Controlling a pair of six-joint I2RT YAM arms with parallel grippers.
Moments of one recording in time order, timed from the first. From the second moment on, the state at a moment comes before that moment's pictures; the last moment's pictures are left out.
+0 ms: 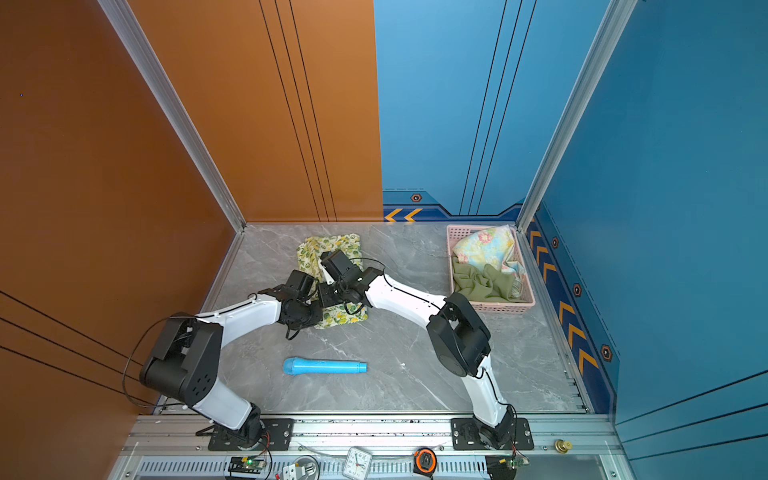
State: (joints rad) left arm -0.32 1.60 0.86 -0.46 0.03 -0.57; right arm 0.87 2.05 1.69 -0.44 -0.21 0.51
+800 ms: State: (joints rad) left arm -0.65 1.85 1.21 -0.41 0.17 -0.50; right arm 0.36 1.72 1.36 -0.44 -0.04 0.60
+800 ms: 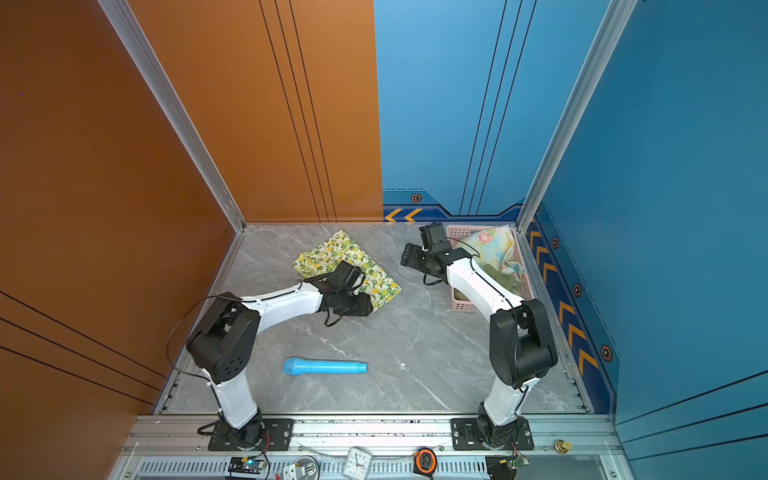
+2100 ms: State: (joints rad) left arm -0.18 1.58 1.16 -0.58 0.10 -0.48; right arm 0.61 2.06 1.46 -0.55 0.07 0.62
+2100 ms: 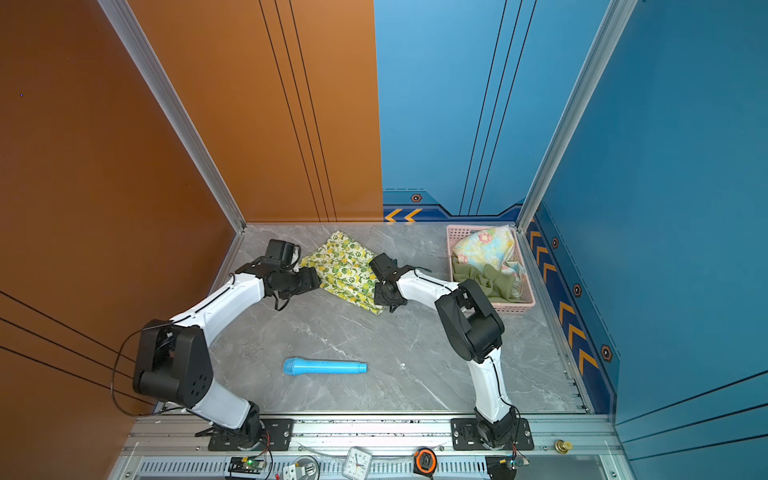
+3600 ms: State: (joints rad) left arm -0.03 2.16 1.59 -0.54 0.24 -0.39; right arm 0.63 1.84 1.33 -0.51 0.14 0.53
